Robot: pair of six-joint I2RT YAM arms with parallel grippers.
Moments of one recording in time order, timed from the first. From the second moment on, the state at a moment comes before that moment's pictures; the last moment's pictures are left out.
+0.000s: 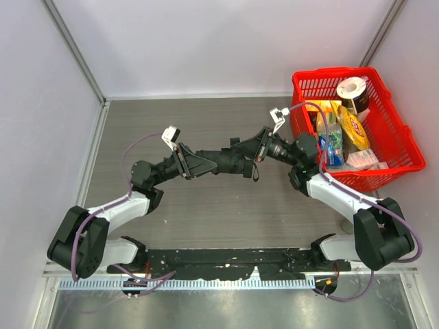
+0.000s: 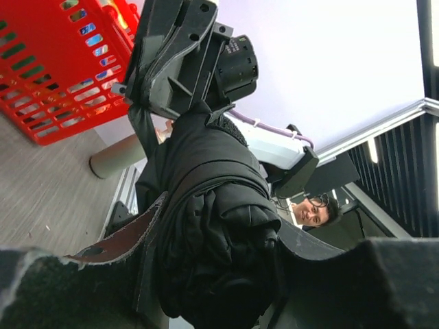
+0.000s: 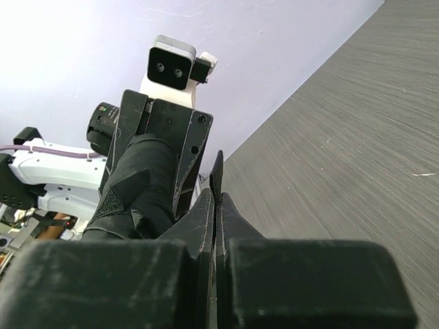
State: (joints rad) left arm -0.45 1.27 0.48 1.24 0.80 -1.49; right arm 0.41 1.31 0.70 0.83 -0.75 0.90
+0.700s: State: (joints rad) left arm -0.44 1.15 0.54 0.58 0.87 -1.04; right arm 0.61 1.14 0.66 0.47 -0.41 0.43
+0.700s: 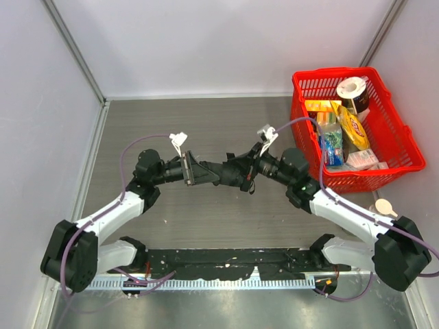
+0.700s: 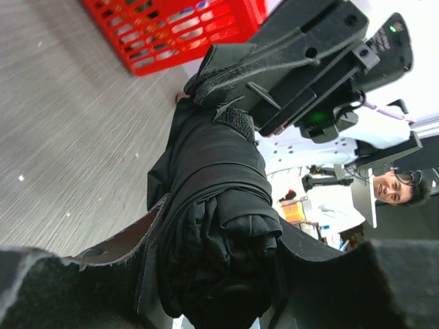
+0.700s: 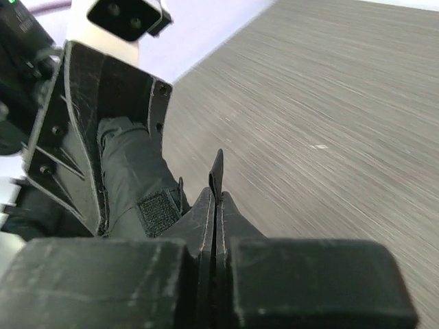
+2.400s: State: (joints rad) left arm -0.43 1.74 0.68 0.36 0.97 -0.71; right arm 0.52 1.42 0.35 0.95 -0.17 0.71
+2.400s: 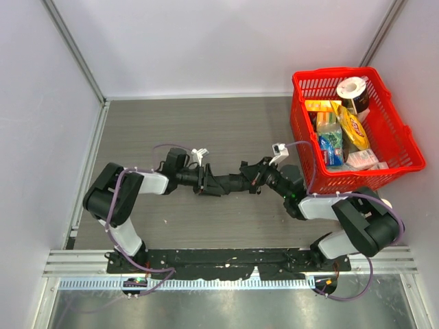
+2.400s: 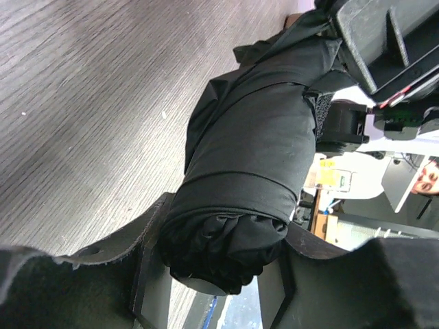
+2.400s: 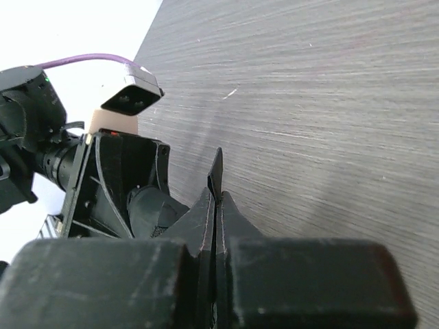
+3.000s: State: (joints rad) left arm -0.42 1.79 0.53 0.66 0.84 -1.12; right arm 0.81 1.68 0.21 1.23 0.19 0.72
